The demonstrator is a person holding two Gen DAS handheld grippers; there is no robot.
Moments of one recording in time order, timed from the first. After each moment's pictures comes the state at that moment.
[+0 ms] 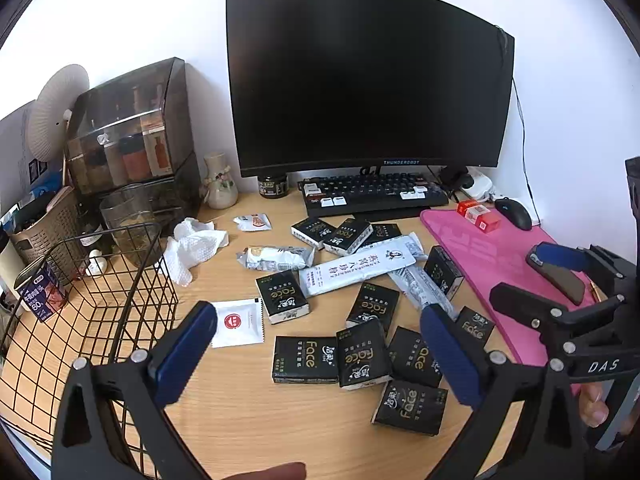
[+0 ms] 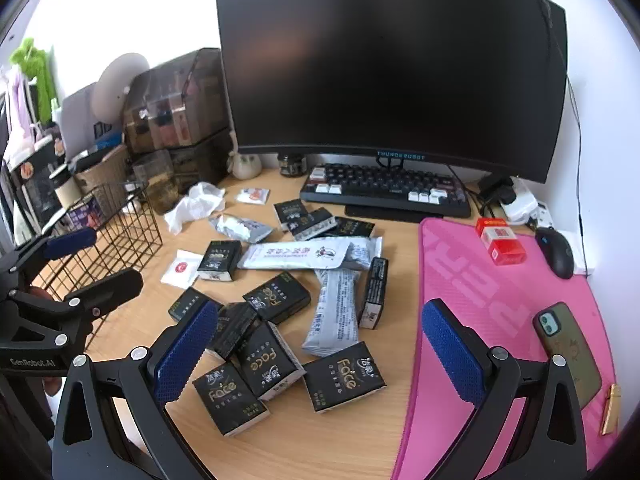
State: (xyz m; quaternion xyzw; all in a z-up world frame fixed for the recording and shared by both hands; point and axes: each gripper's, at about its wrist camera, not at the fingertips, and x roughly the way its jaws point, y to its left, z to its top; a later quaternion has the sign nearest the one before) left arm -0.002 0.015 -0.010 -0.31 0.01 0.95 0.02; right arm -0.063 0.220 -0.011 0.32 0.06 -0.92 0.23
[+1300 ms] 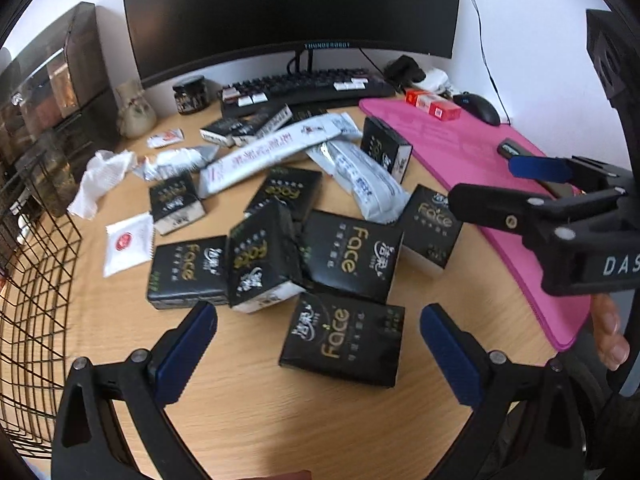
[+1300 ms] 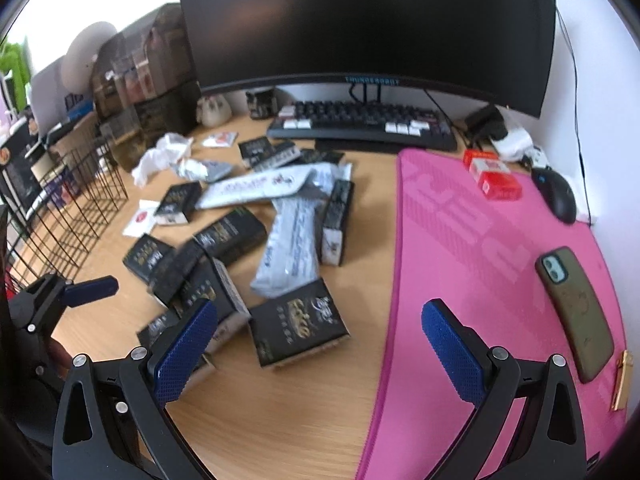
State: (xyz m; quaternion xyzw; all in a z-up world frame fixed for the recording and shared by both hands) left arm -0.013 0.085 -0.105 -0.43 0.04 0.90 0.09; right arm -0.091 0.250 -0.069 0.37 0.06 -0.90 0.21
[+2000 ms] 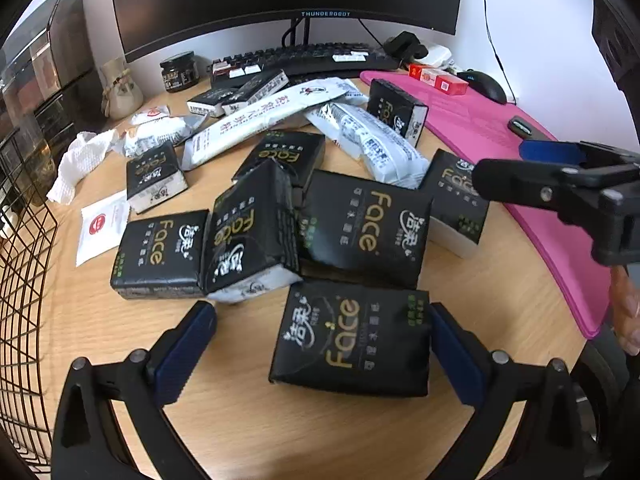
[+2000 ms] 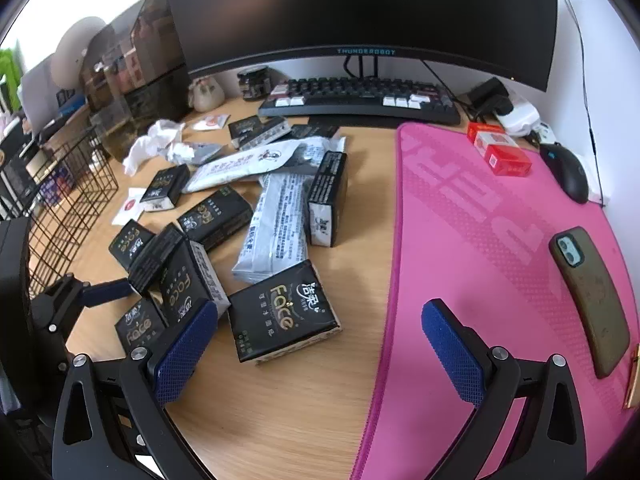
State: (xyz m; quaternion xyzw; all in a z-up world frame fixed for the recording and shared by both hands) left arm -0.025 0.082 -0.137 -0.46 0.04 0.88 0.09; right arm -0.104 0.254 -0.086 0.42 0.08 -0.88 0.21
